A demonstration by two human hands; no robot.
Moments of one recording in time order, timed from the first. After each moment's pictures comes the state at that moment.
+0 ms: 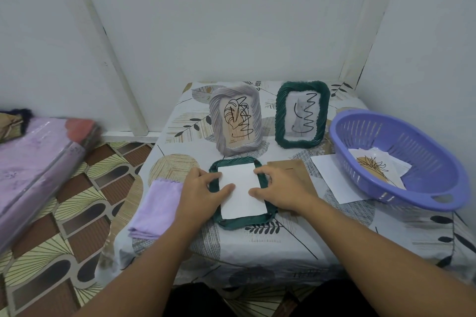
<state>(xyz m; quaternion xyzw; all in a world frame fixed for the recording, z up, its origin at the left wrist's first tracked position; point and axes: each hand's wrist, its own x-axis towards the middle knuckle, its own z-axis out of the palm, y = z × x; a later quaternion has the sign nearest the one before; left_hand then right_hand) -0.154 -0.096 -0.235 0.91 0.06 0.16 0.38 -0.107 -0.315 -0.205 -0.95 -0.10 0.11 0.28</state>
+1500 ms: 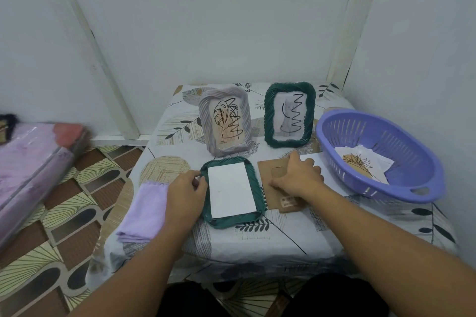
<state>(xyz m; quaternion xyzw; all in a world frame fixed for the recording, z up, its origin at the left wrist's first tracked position) -0.156 -0.098 -0.230 0.91 0.10 0.21 0.35 -0.104 -0.354 -0.183 -0.97 0.09 0.11 0.20</state>
